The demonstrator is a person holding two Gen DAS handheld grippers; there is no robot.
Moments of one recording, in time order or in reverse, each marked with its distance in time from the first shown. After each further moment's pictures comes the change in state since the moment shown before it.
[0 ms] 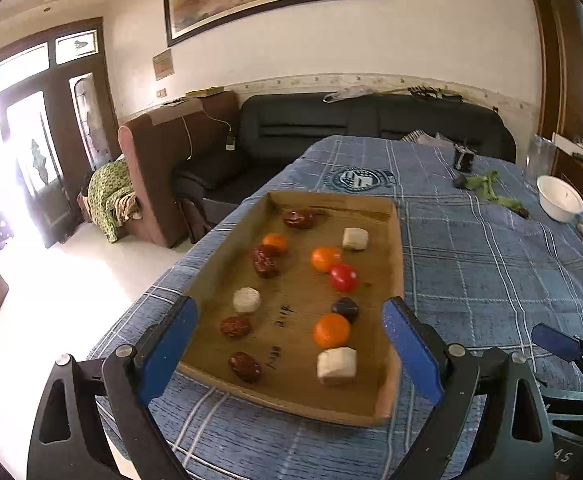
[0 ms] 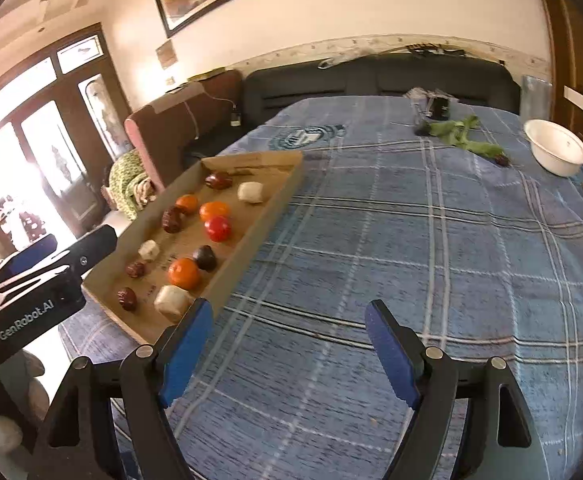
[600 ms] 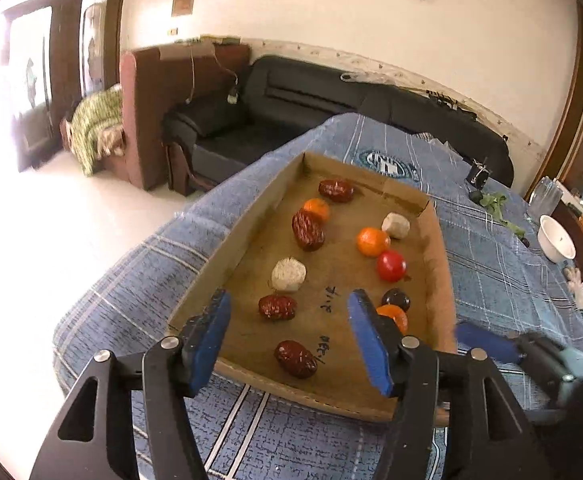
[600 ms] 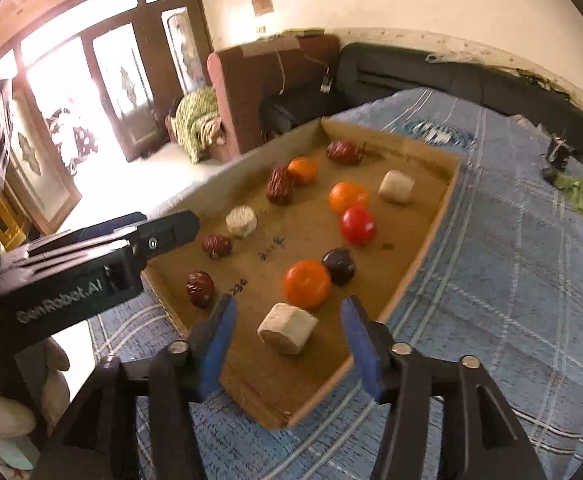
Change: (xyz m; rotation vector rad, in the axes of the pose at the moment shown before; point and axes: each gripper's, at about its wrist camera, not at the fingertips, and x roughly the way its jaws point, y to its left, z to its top) left arm 0.042 0.084 -0.013 -0.208 0.103 -0.109; right arm 0.064 0.101 0.017 -0.283 0.108 0.183
